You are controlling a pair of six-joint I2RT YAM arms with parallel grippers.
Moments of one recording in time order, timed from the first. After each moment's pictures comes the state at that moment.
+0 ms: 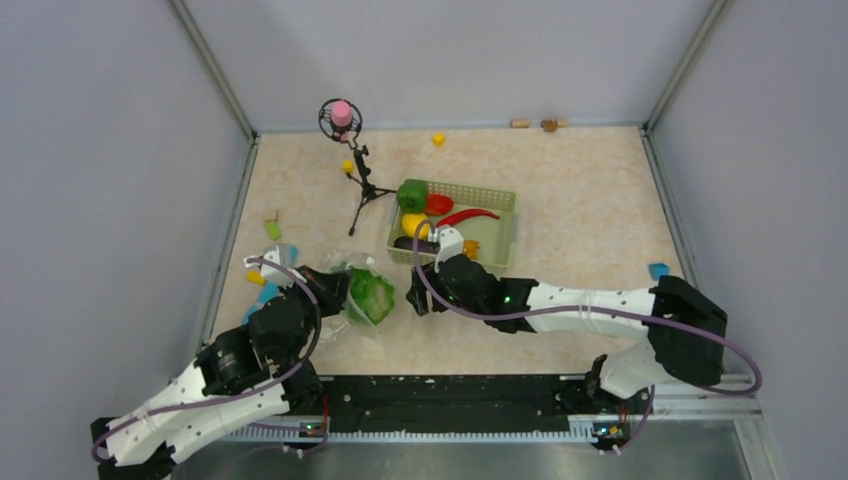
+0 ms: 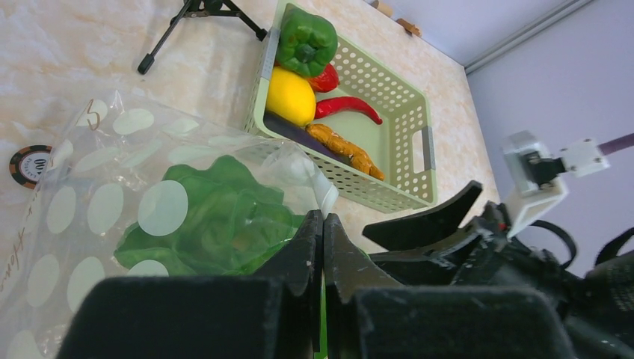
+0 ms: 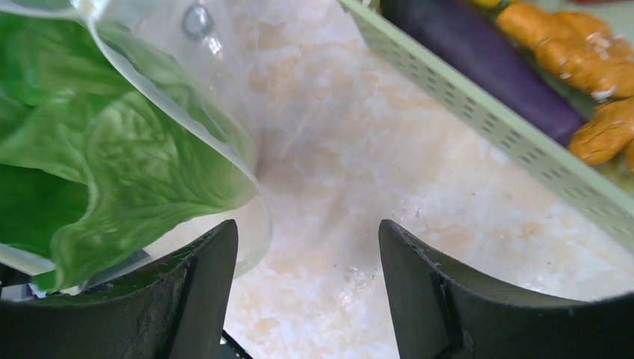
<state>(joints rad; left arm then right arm) -1.03 0.31 0.63 -0.59 -0.73 -0.88 1.15 1.40 0.84 0.03 0.30 0.55</state>
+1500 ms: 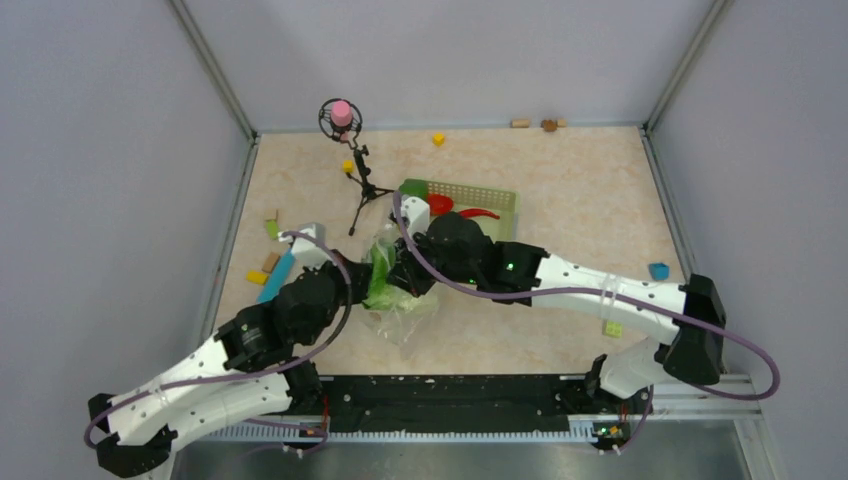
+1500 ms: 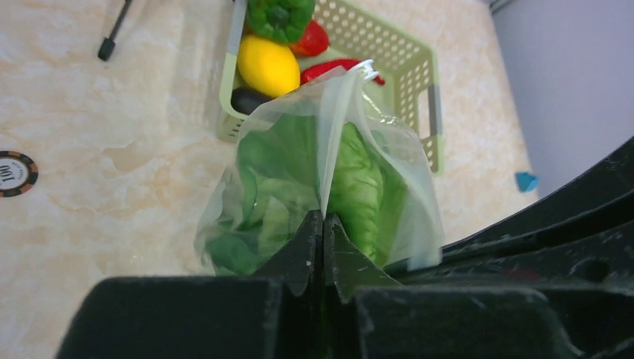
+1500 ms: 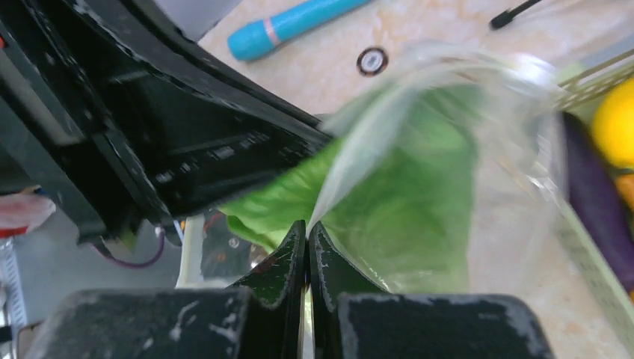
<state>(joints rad) -1.03 0.54 0.75 -0.58 -0.65 -0.86 1.16 1.41 1.26 -0.26 -0.02 0.37</state>
